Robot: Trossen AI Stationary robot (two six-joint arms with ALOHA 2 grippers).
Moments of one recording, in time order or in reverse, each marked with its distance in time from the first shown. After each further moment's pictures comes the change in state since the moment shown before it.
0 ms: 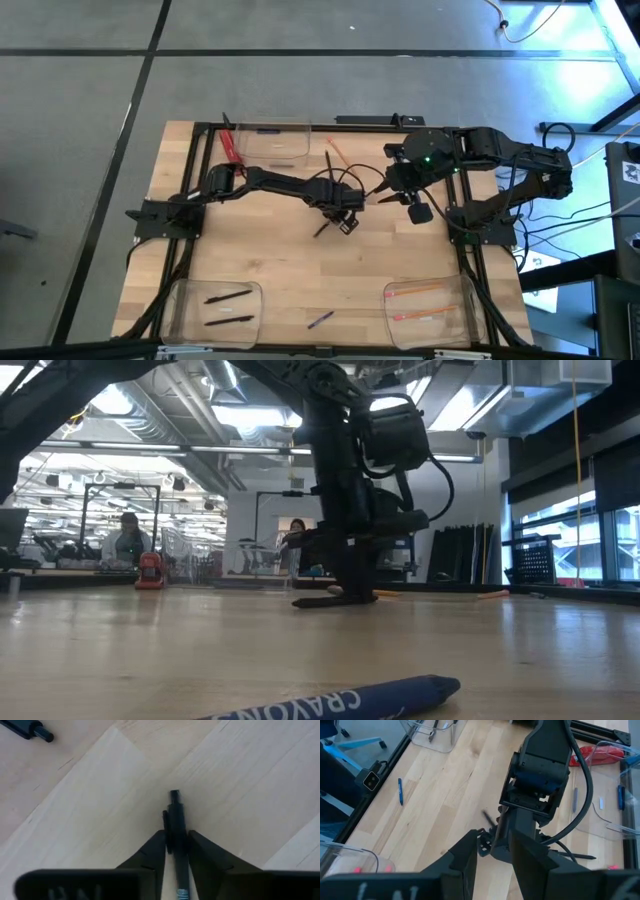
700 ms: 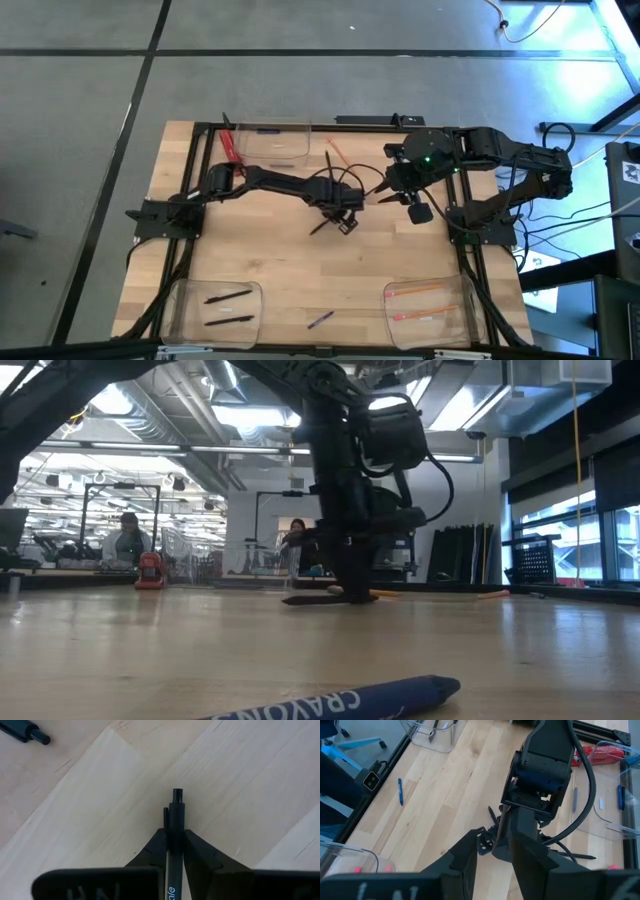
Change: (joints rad) left arm 0.006 -0.016 -0.003 -0.021 0.010 0.031; right arm 0.000 0.000 0.000 0.000 0.000 0.000
